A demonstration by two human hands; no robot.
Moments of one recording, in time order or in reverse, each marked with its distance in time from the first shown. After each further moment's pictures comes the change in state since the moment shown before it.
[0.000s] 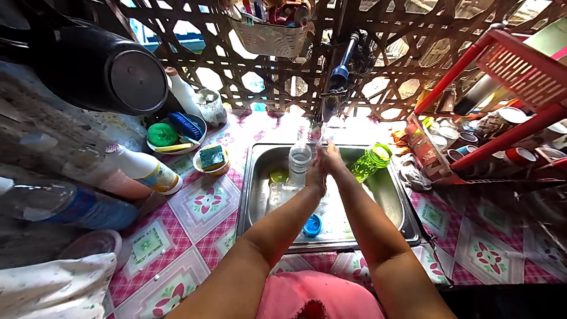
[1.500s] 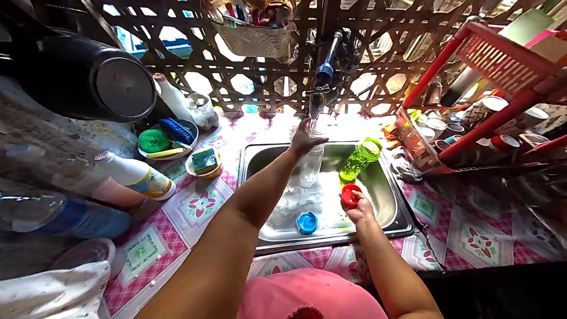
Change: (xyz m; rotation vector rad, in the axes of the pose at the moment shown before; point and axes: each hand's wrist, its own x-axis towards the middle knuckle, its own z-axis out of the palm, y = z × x) left_hand 0.059 0.091 0.019 0.889 -0.385 0.390; right_hand -0.106 0.142 -0.010 1.512 0.405 0.593
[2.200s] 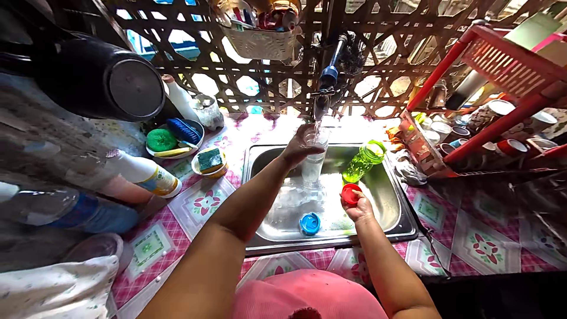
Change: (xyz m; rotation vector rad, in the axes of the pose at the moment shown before) left_hand -0.036 0.014 -0.027 -0.267 -0.141 0.049; right_hand 0.010 0.005 0.010 -0.013 0.020 0.032
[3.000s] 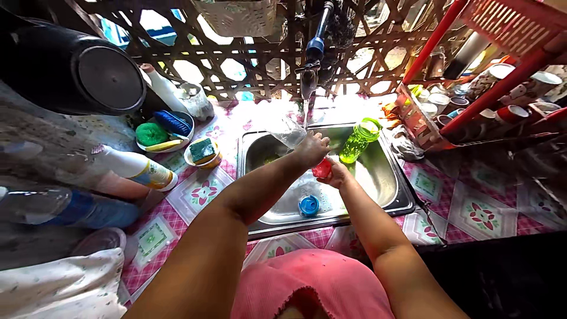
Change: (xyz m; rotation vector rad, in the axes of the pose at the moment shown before) left_hand -0.012 -0.007 0.070 1.710 -0.687 0.195; right_hand 0.027 0.023 0.049 -0.527 -0.319 0.177
